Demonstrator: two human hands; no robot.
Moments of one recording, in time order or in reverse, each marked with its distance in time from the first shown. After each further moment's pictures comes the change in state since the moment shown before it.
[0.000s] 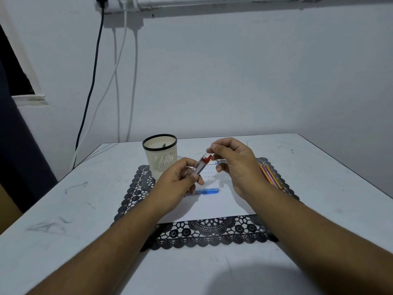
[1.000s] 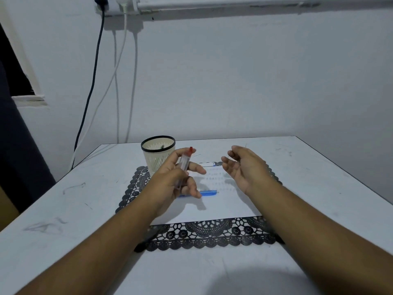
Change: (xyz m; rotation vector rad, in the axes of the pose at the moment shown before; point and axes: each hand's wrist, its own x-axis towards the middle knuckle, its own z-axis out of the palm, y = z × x) left_hand -0.002 0.021 0.001 -0.401 -0.051 -0.030; right_hand 0.021 0.010 -0.024 0.395 0.257 0.303
